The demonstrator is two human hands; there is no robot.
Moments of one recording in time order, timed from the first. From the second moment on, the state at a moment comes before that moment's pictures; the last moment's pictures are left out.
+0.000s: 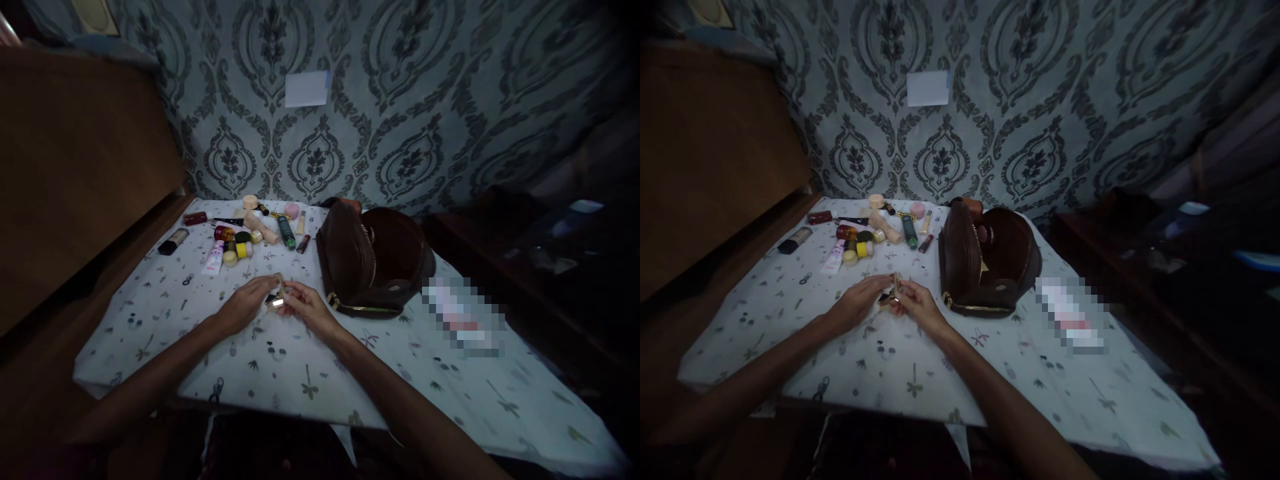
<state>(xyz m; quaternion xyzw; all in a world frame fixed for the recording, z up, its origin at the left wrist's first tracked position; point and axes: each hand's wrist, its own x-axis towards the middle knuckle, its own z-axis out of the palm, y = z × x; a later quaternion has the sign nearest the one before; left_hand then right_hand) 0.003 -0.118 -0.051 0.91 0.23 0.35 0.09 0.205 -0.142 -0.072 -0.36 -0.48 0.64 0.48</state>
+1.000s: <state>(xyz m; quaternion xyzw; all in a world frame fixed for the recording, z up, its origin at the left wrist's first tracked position) 0.003 -0.159 -0.063 0.91 0.33 0.24 -0.04 0.206 -0.143 -0.072 -0.34 -0.45 0.67 0.49</state>
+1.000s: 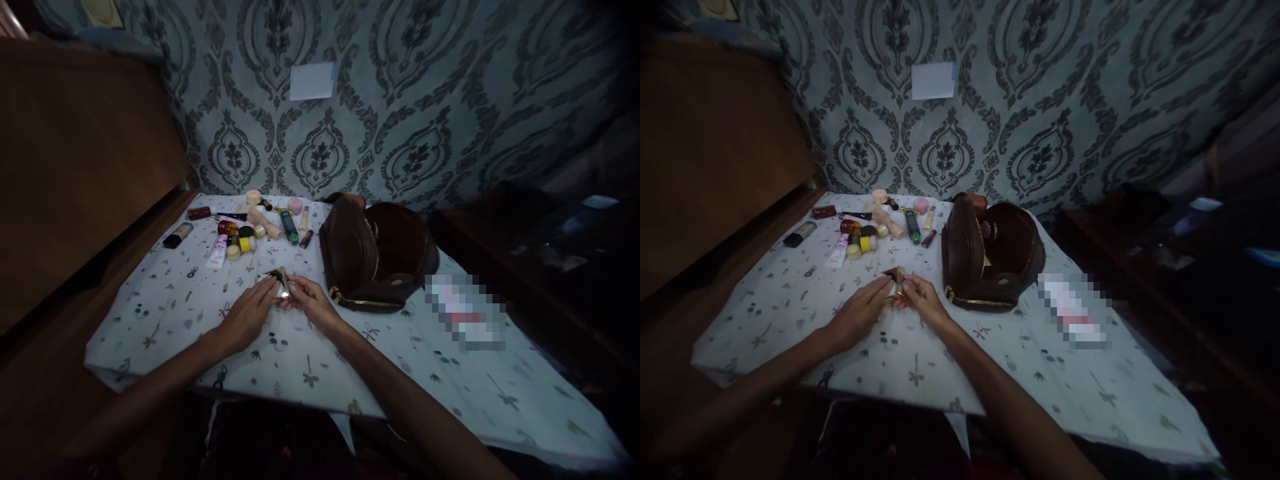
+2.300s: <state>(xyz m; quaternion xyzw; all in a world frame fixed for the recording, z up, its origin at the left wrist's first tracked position) 0.003 -0.146 -0.035 0.77 0.42 0.39 0.28 0.206 -0.158 -0.046 -0.29 -0.40 0.72 0.48</state>
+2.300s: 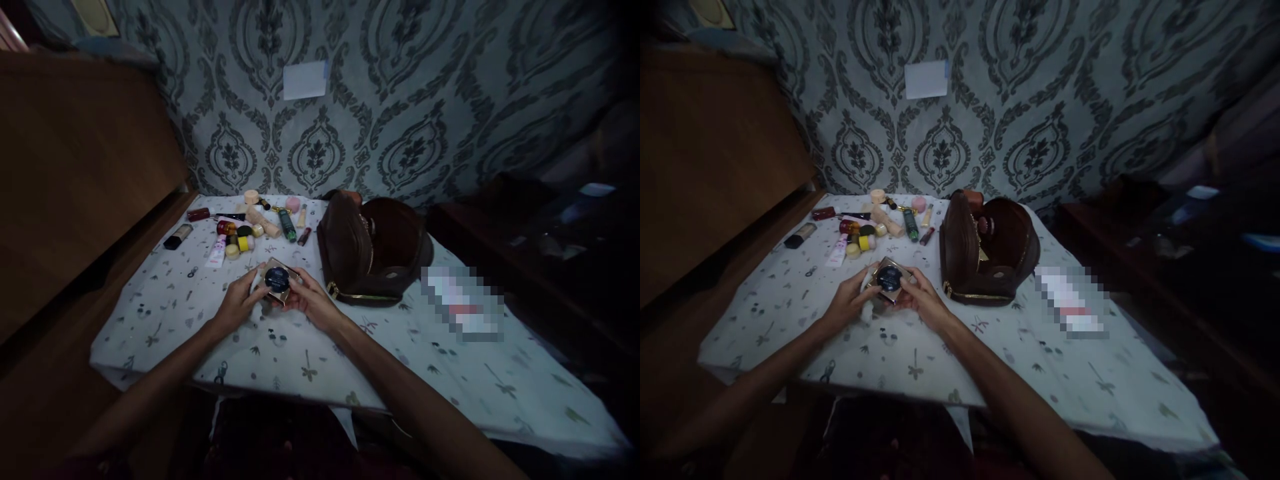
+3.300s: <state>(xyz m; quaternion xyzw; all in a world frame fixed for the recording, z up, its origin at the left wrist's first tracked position) 0.039 -0.148 -0.043 0.87 0.31 0.39 -0.01 0.198 -0.158 -0.046 -0.26 -0.28 0.72 0.58</state>
